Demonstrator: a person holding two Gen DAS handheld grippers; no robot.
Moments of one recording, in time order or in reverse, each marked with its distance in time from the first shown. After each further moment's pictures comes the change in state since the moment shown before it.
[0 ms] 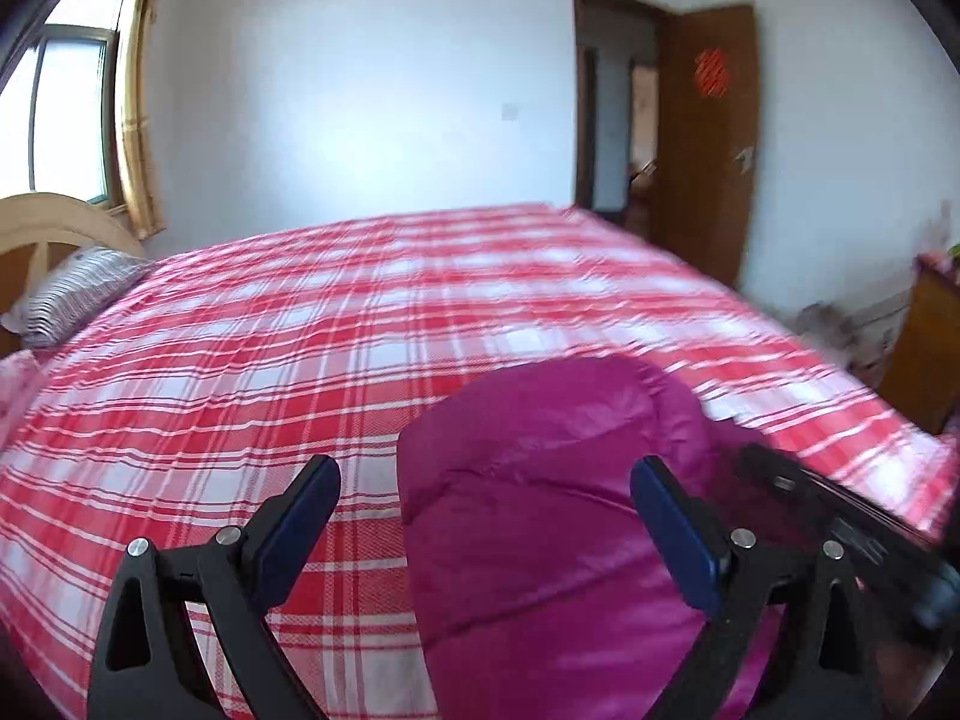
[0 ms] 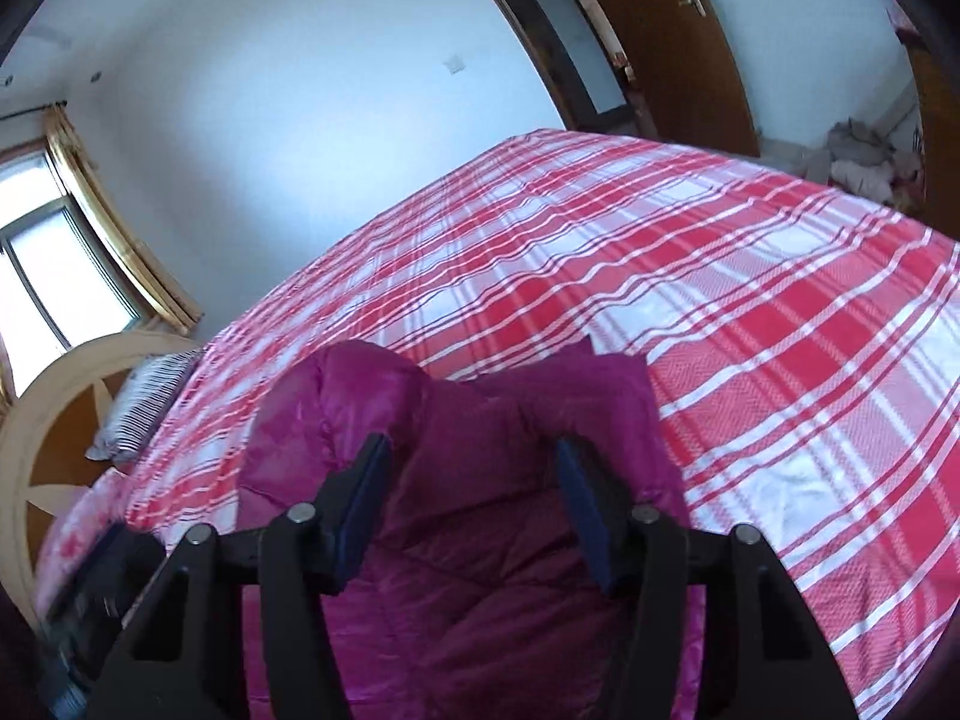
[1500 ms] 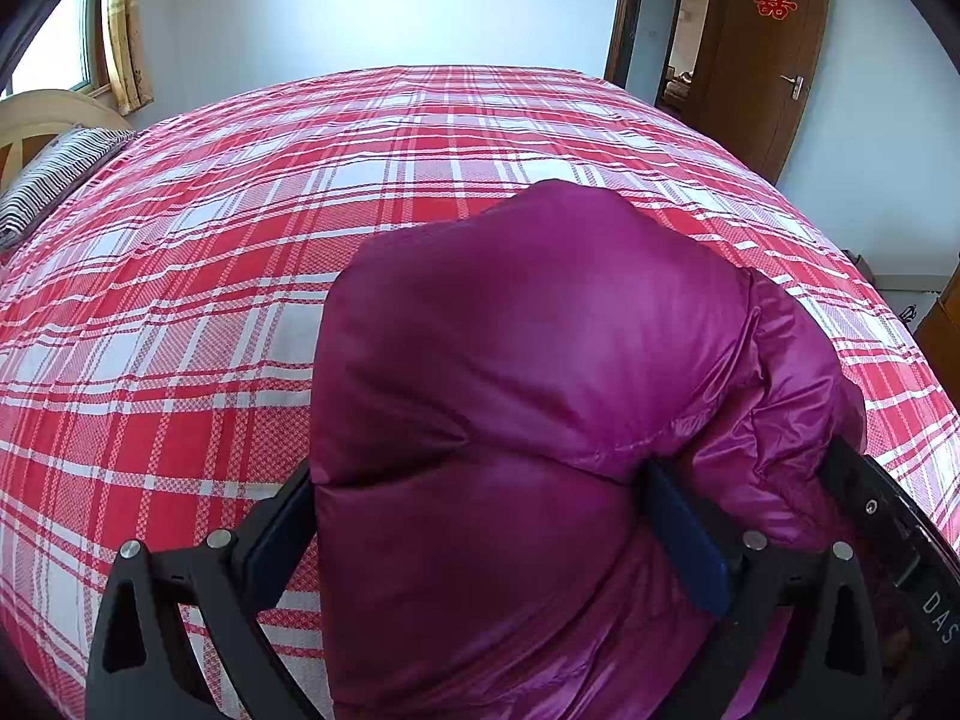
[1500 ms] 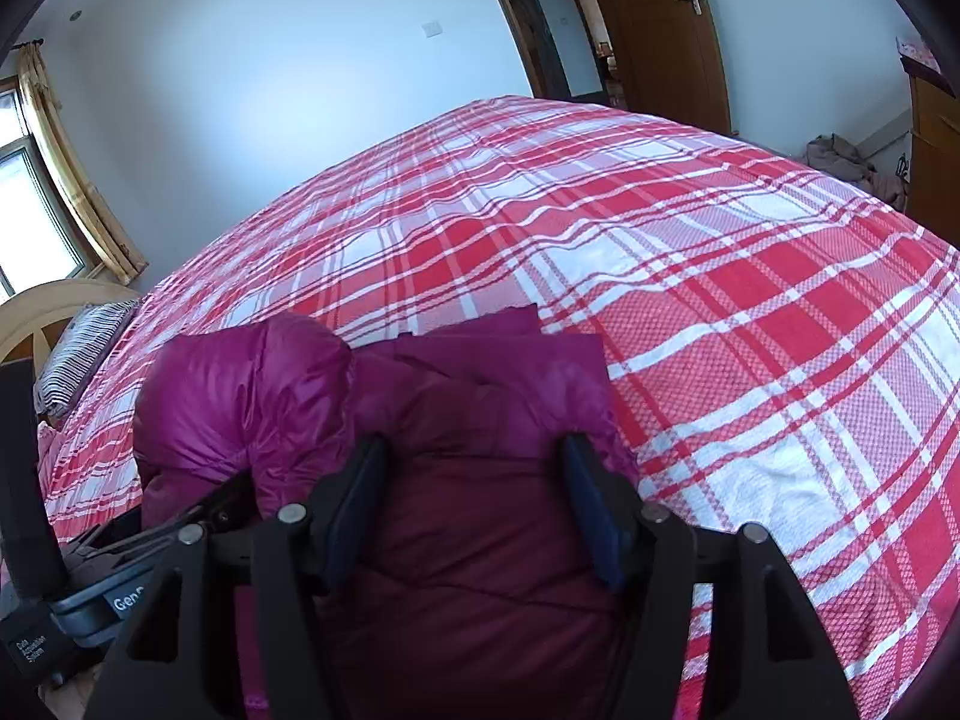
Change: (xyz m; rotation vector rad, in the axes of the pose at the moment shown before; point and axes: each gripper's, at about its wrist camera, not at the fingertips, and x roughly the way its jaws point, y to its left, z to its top) left arm 0.098 0.003 -0.046 -0.109 0.288 -0.045; right arm 0.042 -0.024 -0.023 -0.071 0.085 -0.134
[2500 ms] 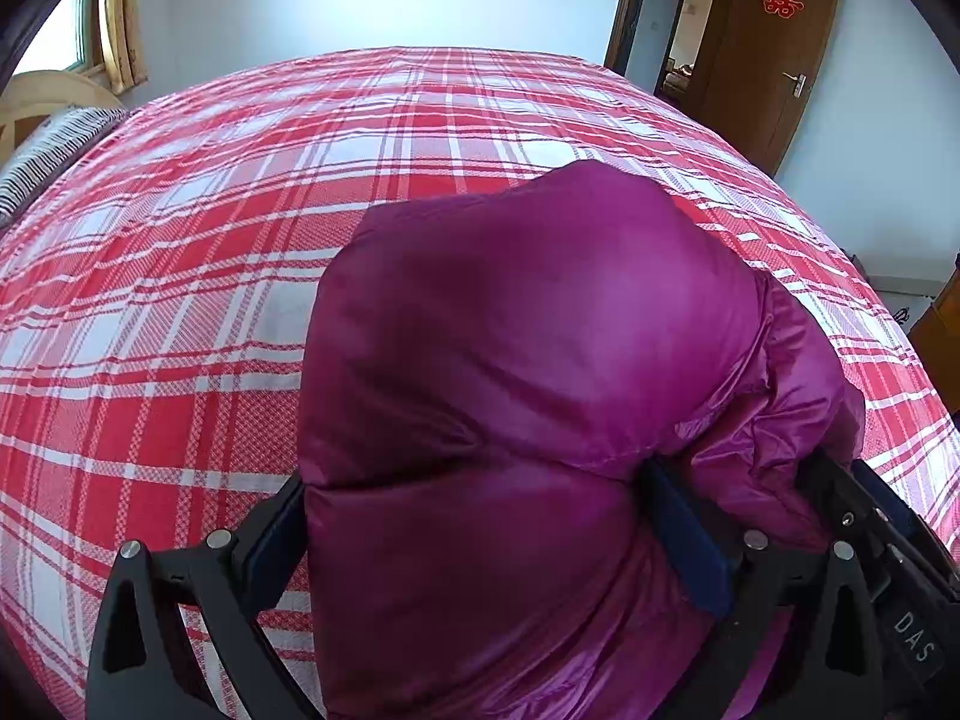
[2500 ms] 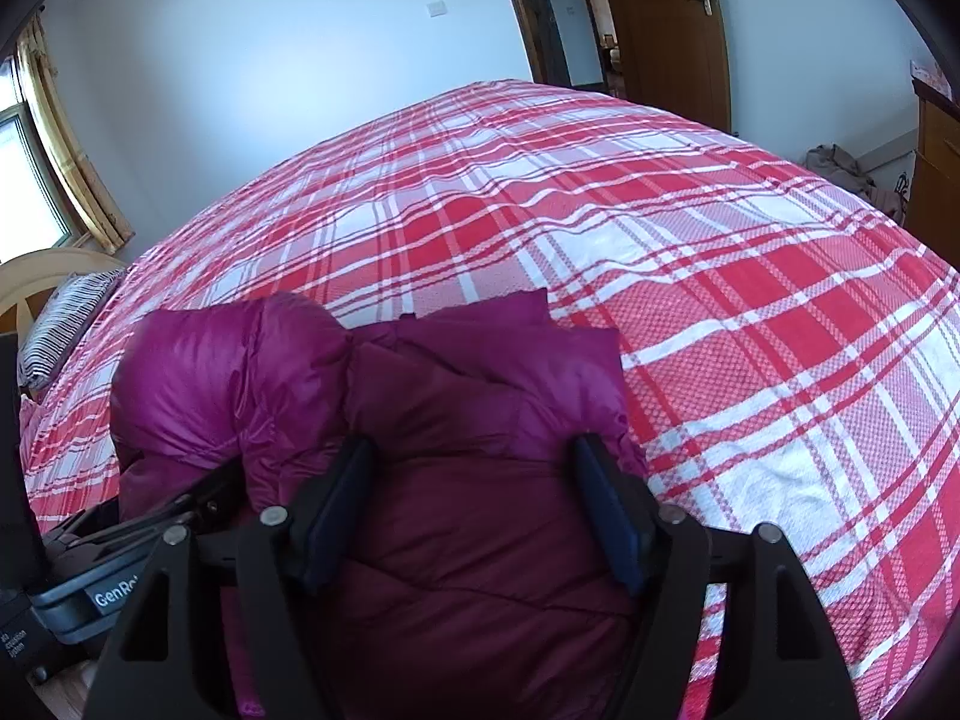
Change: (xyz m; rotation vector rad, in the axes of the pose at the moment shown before) left arm 0.010 0.008 -0.001 -0.022 0.044 -0.035; right arm 0.011 0.008 0.000 -0.050 0.050 -0.050
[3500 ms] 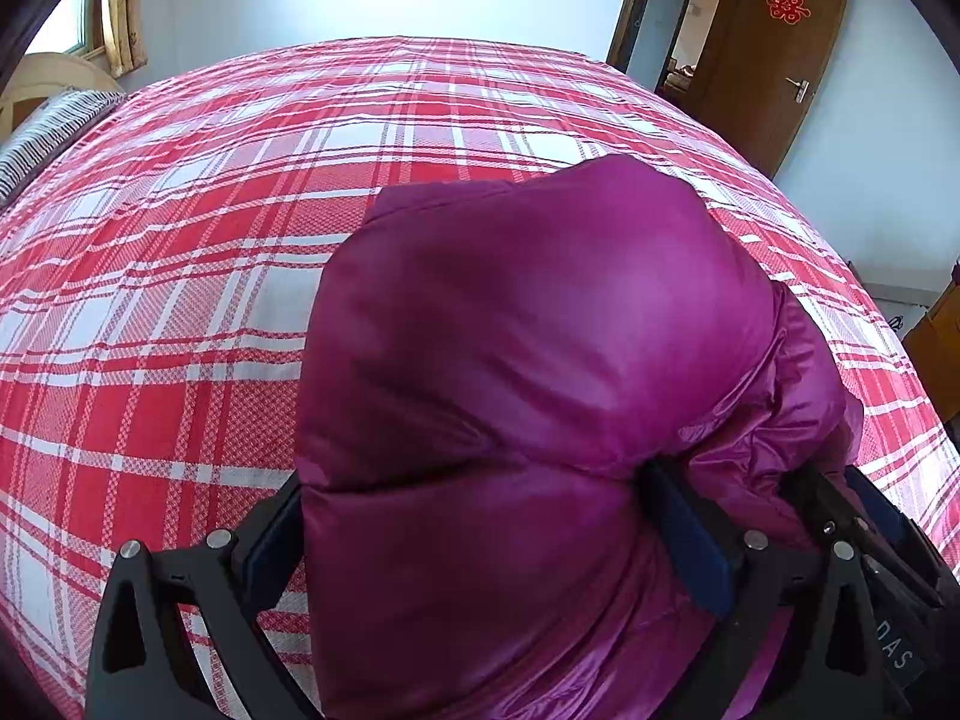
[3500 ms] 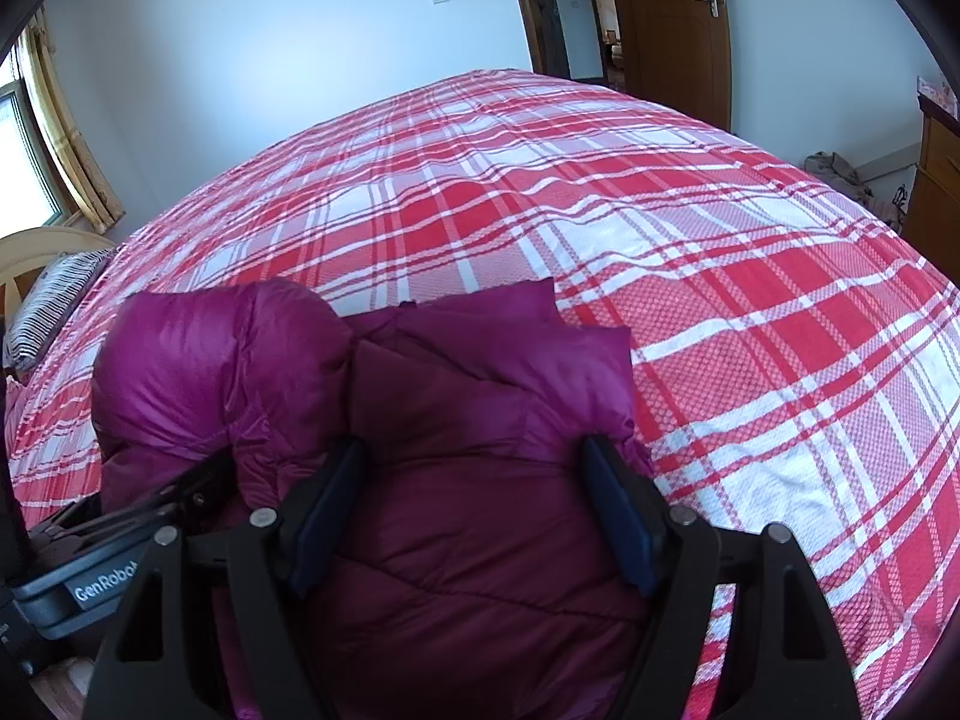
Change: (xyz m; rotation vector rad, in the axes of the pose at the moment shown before) left arm 0.004 0.006 0.001 -0.026 0.019 -0.027; right arm 0.006 0.006 0.000 -0.033 0.028 -0.036
